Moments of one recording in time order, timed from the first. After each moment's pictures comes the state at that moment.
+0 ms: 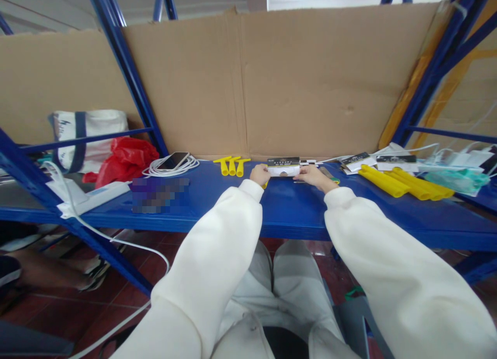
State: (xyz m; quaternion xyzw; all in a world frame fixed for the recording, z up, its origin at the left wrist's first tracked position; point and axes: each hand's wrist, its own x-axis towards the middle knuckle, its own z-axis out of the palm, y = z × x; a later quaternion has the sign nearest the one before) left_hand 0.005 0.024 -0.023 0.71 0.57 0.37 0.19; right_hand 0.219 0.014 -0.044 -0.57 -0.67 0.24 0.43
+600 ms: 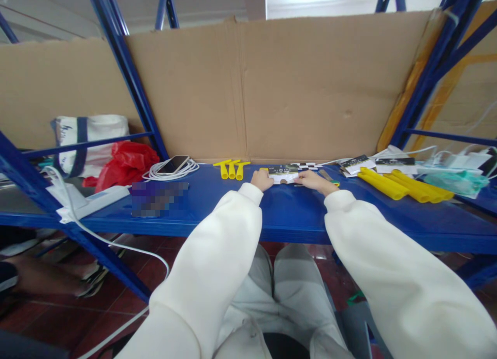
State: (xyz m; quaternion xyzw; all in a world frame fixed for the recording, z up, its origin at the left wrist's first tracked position) left_hand 0.005 0.008 -0.014 0.80 0.56 0.21 0.05; right_hand 0.207 -0.007 -0.025 -0.61 -0.68 0.22 0.34
